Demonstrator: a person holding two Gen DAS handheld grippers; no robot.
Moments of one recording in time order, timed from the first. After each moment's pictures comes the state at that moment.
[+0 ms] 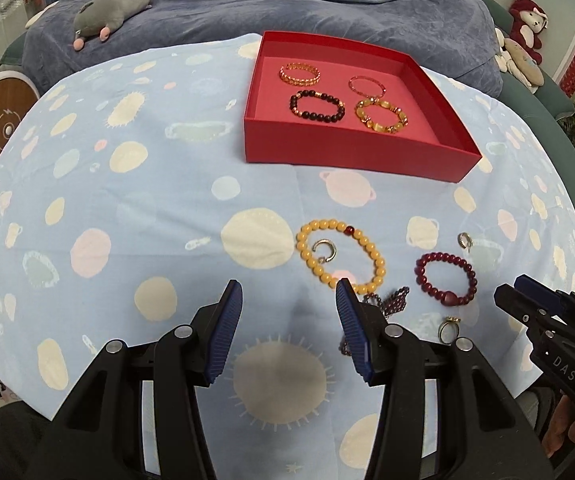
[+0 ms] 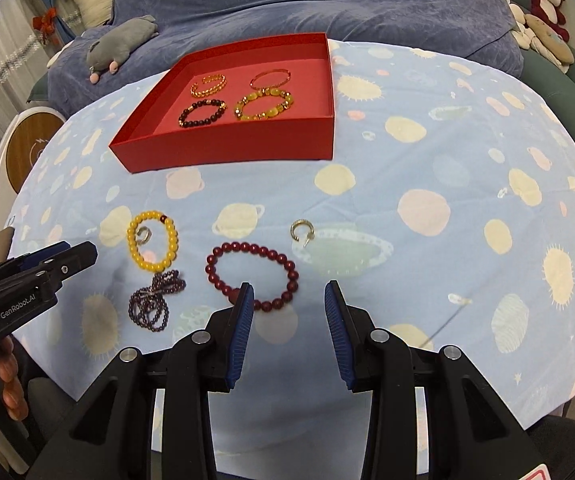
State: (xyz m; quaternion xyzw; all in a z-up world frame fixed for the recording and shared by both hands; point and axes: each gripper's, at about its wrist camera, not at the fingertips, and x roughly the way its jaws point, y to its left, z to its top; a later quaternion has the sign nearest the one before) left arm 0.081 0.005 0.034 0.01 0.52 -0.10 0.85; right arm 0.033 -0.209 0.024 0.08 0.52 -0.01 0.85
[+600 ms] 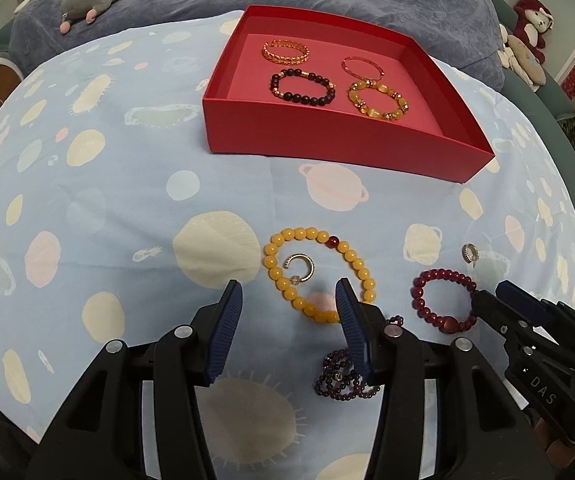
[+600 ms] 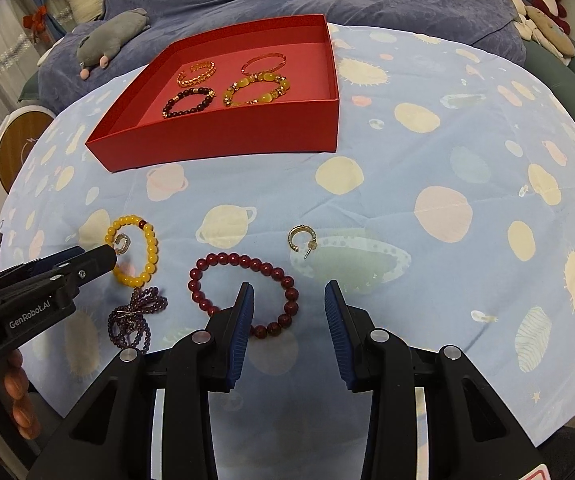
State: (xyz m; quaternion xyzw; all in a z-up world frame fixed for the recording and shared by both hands) left arm 0.112 -0.020 0.007 -0.01 0.54 -0.11 0.83; right arm 0.063 -0.209 0.002 0.08 0.53 -0.01 0.84
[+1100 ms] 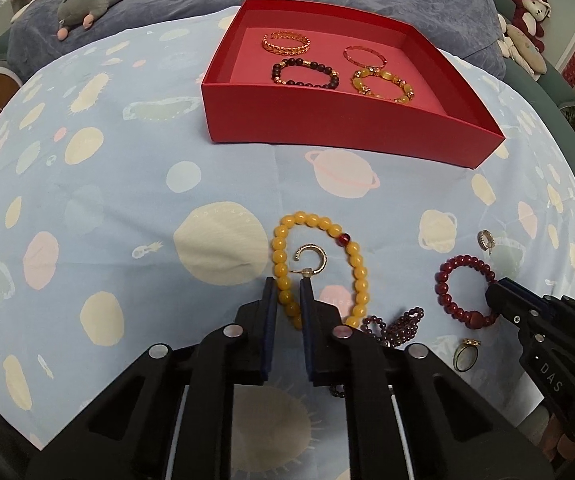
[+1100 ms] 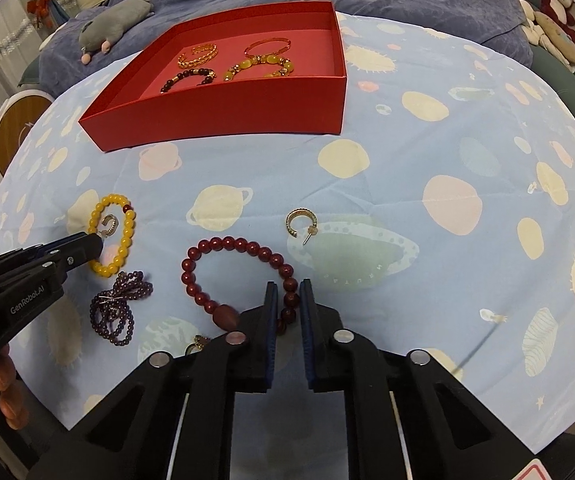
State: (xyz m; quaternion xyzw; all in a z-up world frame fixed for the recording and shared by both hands) left arm 0.109 -0.015 -0.002 0.01 0.54 -0.11 0.83; right arm 0.061 -0.207 -0.009 0.06 0.54 0.00 0.84
